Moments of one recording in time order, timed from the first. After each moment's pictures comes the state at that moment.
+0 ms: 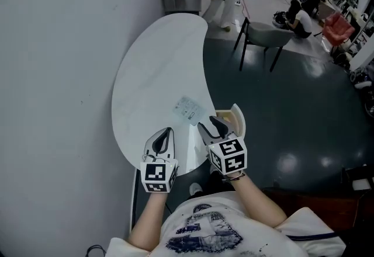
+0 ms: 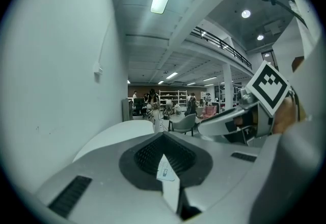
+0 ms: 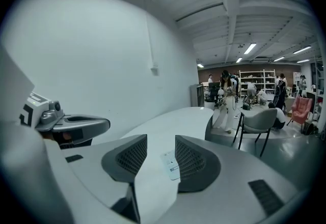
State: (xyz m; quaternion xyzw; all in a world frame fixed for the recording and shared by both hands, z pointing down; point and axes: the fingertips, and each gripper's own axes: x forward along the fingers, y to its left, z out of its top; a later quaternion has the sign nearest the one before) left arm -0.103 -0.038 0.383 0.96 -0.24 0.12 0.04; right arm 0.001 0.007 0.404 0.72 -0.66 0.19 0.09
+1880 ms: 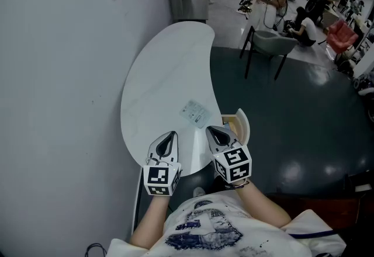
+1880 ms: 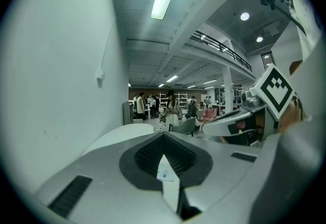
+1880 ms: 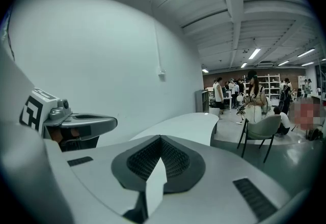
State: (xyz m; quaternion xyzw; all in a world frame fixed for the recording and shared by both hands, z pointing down) left arm -0.128 -0.024 0.353 0.96 -0.24 0.10 0.03; right arm -0.033 0.027 0.373 0.71 -0.68 0.16 0.08
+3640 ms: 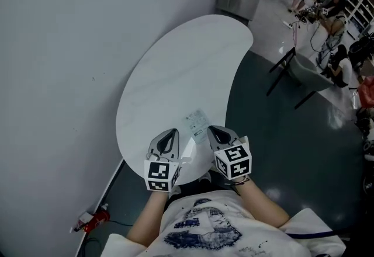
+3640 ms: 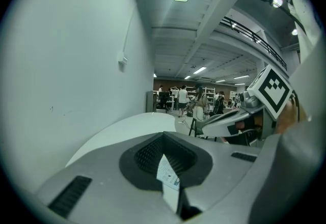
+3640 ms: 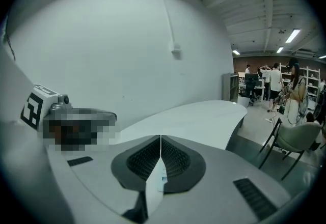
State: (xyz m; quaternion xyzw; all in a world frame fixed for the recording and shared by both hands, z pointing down) left arm -0.059 -0.097 0.413 0.91 -0.39 0.13 0.10; right arm 0.050 -0.078 0.437 0.57 -0.78 0.20 0.16
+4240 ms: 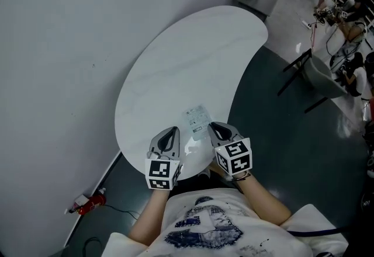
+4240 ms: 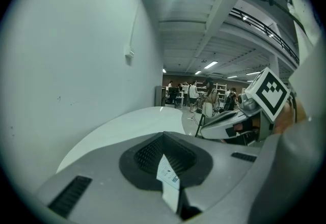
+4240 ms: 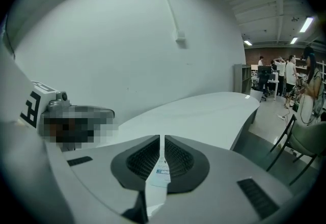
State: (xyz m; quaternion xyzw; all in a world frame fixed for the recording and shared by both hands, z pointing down) left arm -0.040 -0.101 0.446 0.87 -0.45 0.15 0.12; right arm 0.070 -0.096 0.480 0.51 -0.81 0.22 0.18
